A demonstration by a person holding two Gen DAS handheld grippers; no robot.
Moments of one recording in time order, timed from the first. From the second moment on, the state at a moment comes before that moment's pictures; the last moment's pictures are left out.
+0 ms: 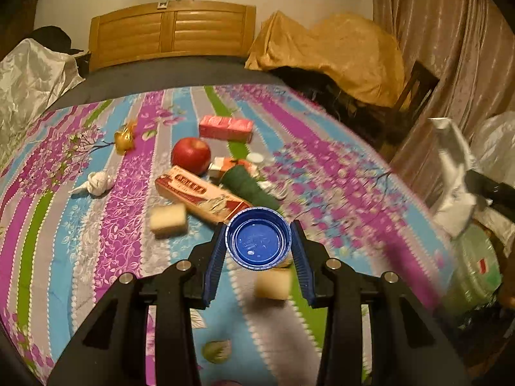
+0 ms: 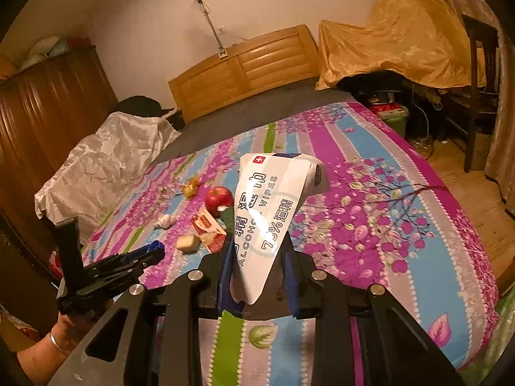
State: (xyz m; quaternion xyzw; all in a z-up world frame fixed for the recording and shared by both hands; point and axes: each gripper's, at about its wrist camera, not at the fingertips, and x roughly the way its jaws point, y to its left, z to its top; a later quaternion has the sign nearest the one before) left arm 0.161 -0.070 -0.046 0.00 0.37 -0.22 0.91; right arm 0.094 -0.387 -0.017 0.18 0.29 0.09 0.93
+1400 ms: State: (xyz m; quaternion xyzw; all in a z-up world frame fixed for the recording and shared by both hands) left arm 0.155 -0.055 -0.021 0.02 0.32 -0.20 0.92; right arm 0.155 -0.316 -0.002 0.13 0.30 0.11 0.94
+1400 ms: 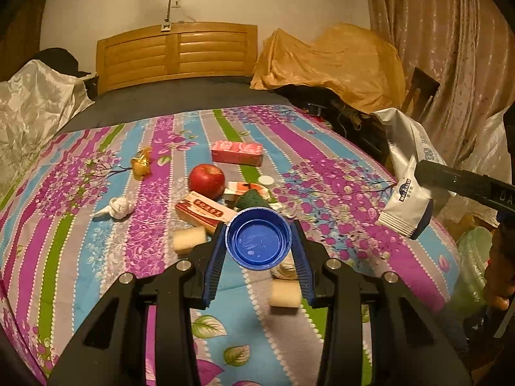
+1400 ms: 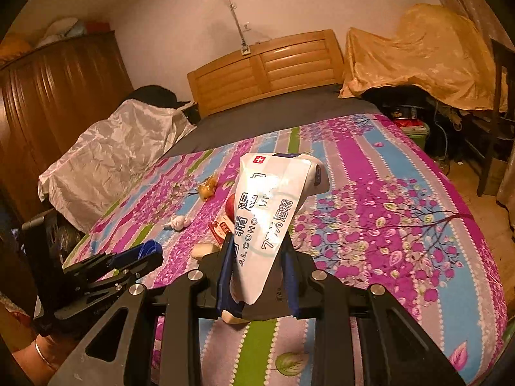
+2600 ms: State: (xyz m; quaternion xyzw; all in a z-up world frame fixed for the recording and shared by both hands) left arm 0.144 -0.055 -0.003 0.04 0.30 -0.18 0.94; right arm 0.149 -0.307 0.009 0.12 0.28 0.13 0.94
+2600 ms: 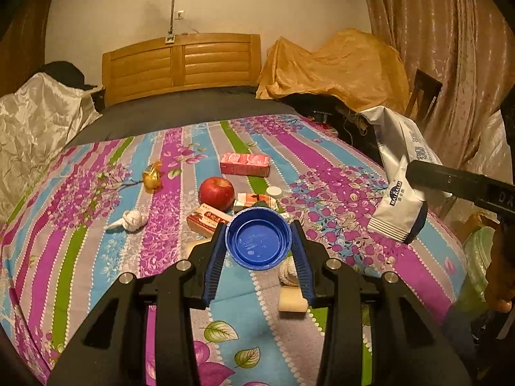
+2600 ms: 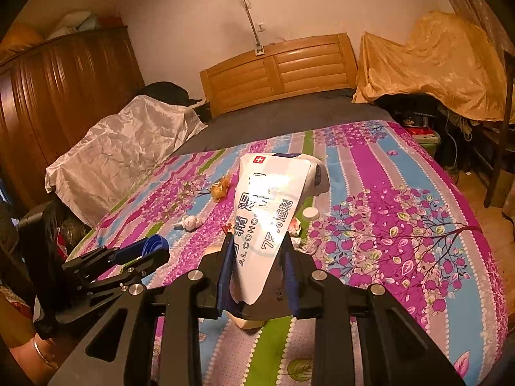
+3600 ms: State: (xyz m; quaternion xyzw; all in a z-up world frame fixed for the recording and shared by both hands) left arm 0.107 -0.131 0.032 0.07 0.27 -0.25 0.93; right arm 0.038 -0.412 0.050 0.14 0.23 0.02 0.96
